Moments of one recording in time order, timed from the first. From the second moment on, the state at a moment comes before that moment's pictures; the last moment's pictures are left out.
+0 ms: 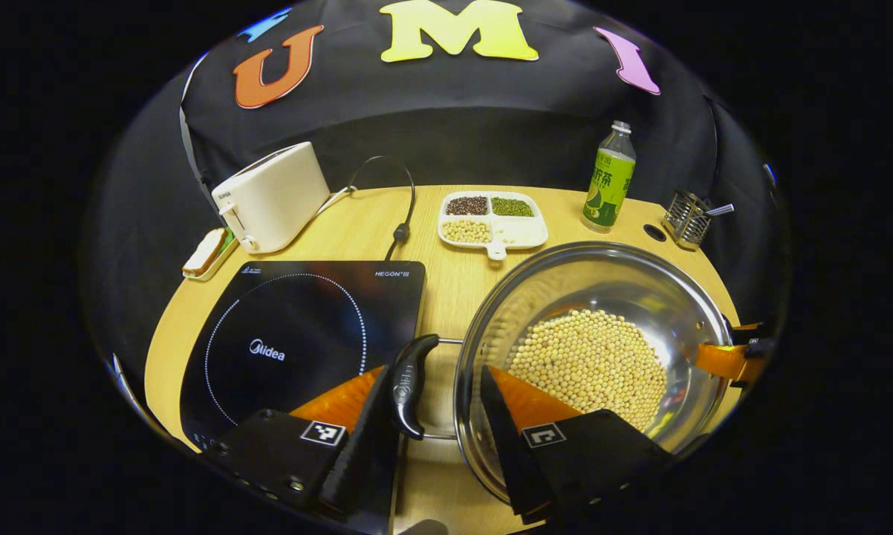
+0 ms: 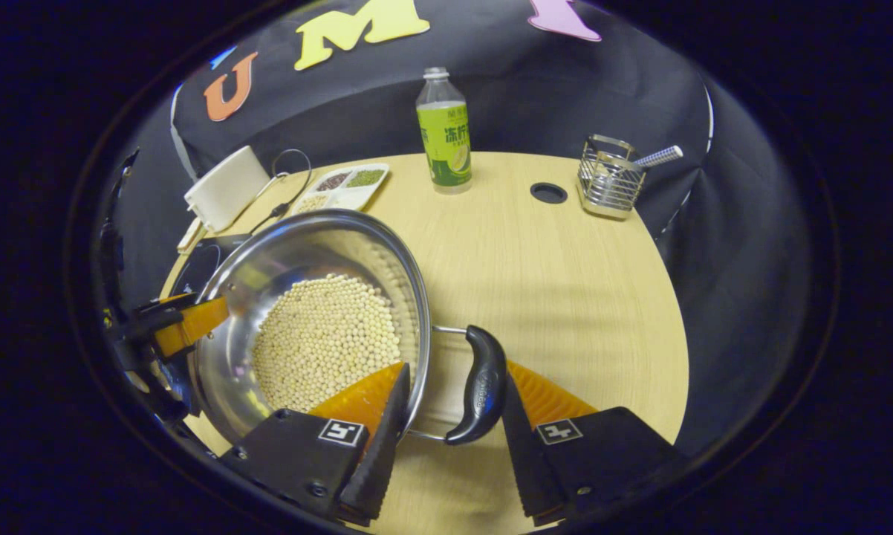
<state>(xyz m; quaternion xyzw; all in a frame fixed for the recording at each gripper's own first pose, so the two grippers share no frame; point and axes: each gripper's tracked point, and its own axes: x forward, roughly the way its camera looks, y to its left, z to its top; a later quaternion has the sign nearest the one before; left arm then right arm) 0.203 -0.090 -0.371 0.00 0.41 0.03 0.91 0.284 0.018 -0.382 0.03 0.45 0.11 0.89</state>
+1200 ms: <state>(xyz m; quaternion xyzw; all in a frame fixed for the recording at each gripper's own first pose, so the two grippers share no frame) 0.189 -0.056 -0.330 0.00 0.40 -0.01 0.92 0.238 0.046 -0.326 0.04 0.43 0.05 0.90</state>
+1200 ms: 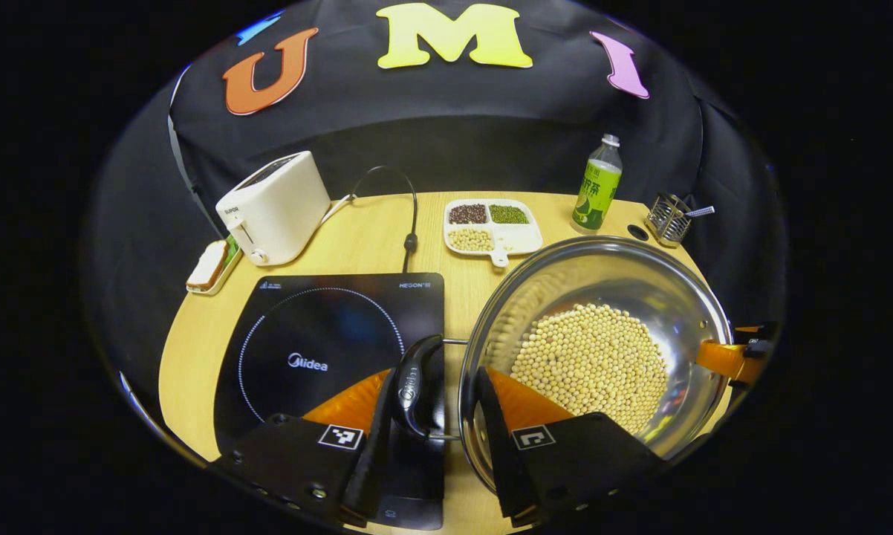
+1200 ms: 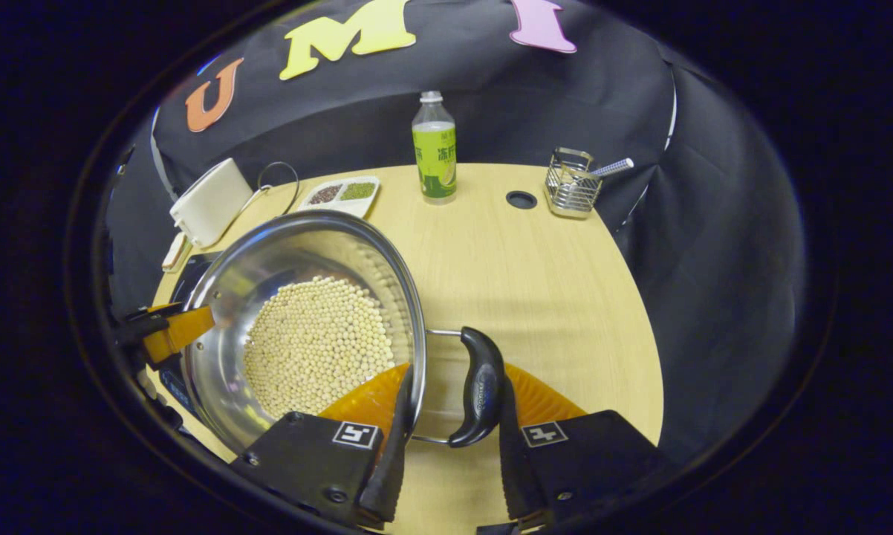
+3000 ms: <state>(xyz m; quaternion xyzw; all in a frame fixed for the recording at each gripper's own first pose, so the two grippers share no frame) 0.187 0.198 -0.317 0.01 0.40 0.05 0.91 0.234 0.321 -0.296 0.04 0.43 0.09 0.90</state>
